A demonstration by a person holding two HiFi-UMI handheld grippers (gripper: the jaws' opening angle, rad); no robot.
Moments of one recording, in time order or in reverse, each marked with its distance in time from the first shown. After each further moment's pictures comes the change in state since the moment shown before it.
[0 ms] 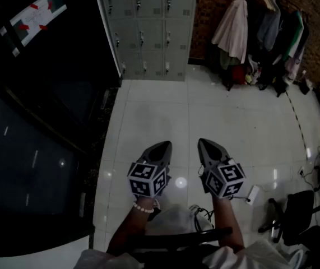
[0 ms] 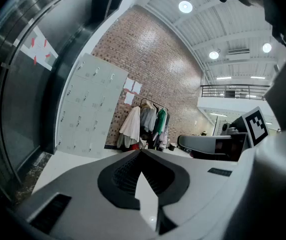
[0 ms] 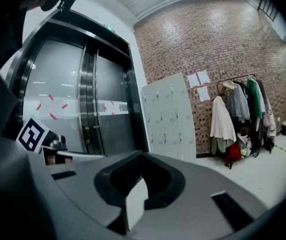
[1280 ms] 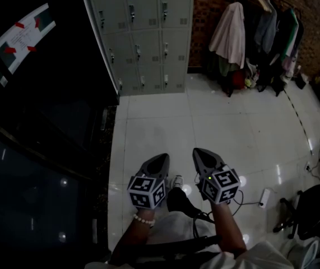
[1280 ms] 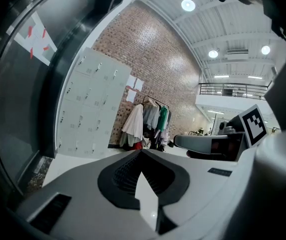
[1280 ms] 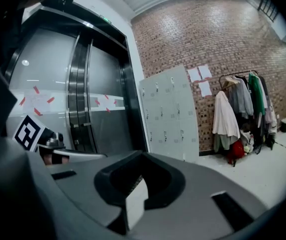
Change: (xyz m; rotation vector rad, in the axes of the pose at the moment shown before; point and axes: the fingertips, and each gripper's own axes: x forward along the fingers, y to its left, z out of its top) left arm 0.029 0.139 0.026 0.015 0.039 -0.040; right arm 0.148 0.033 -0.009 0.014 0.025 -0.045
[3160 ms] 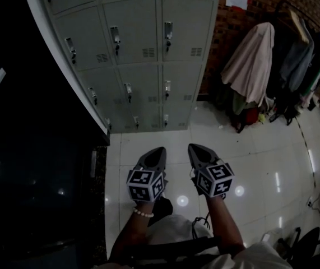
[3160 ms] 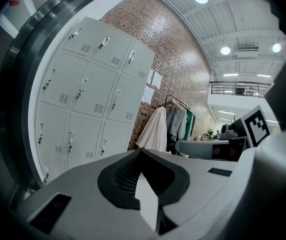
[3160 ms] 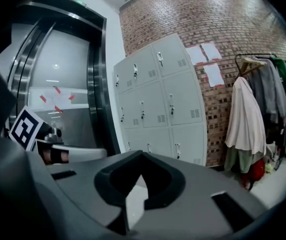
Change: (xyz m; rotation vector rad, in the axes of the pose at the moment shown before) left arm 0.486 0.313 0.228 0.002 -0.012 0.028; right arm 0.515 -0.307 0.152 0.003 0.032 -0.016
